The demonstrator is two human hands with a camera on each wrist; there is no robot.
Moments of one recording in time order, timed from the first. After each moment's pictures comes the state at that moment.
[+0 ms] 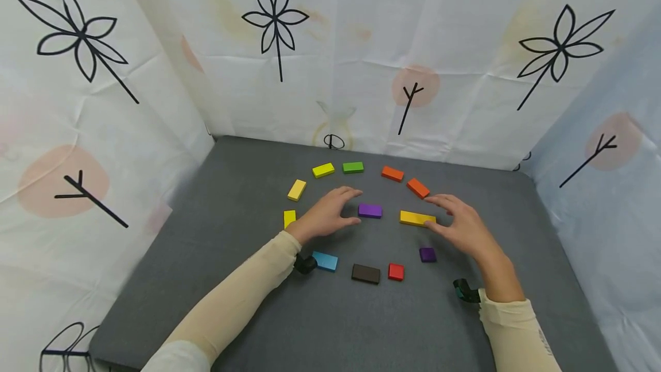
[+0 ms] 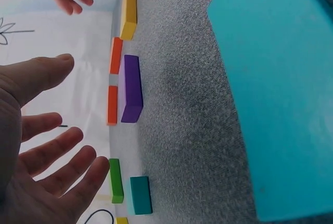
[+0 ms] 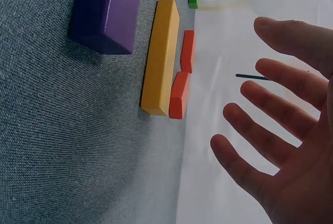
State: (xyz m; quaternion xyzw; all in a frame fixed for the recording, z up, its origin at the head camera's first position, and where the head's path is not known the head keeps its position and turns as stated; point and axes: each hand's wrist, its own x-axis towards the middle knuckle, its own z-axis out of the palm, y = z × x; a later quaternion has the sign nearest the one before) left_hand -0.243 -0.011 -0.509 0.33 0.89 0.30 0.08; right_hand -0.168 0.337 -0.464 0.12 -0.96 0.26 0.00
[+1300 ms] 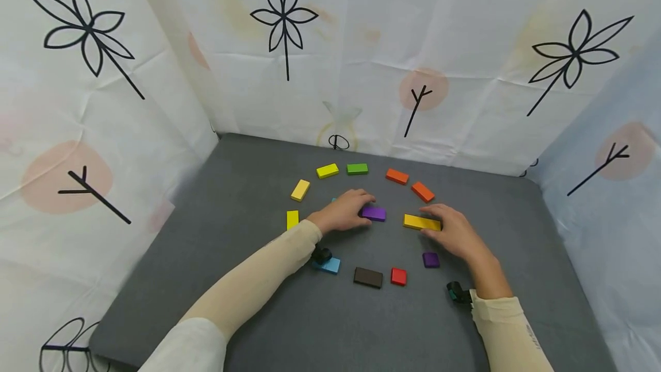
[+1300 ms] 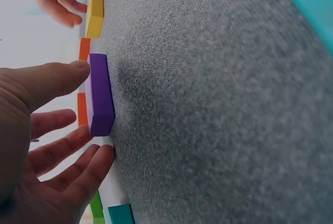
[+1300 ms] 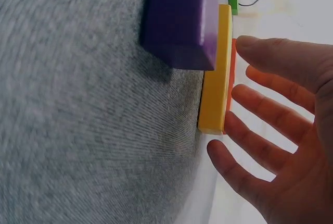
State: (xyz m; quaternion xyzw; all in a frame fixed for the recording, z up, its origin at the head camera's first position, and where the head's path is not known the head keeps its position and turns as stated) left_hand -0.270 0.023 -0.522 0.36 0.90 0.21 0.12; right_hand -0.191 0.332 -0.499 0.15 -0.96 0.25 -0.03
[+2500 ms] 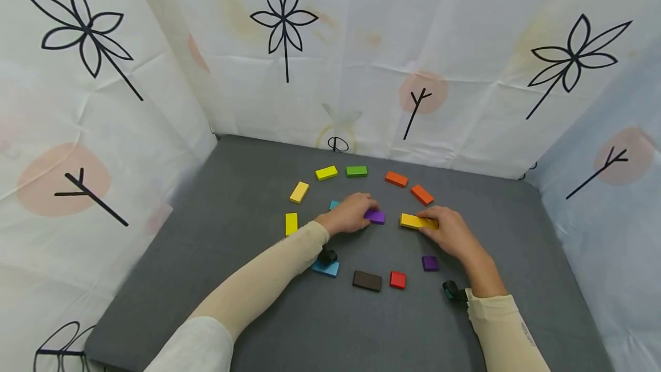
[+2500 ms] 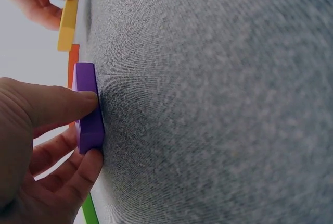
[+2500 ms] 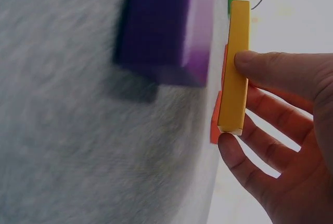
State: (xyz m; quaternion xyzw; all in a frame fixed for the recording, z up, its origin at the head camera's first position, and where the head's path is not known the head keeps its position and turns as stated) left_hand -0.276 0.045 -0.529 0.37 0.90 0.19 0.11; right_hand -0.200 0.326 -0.501 0.15 -0.96 0.23 -0.03
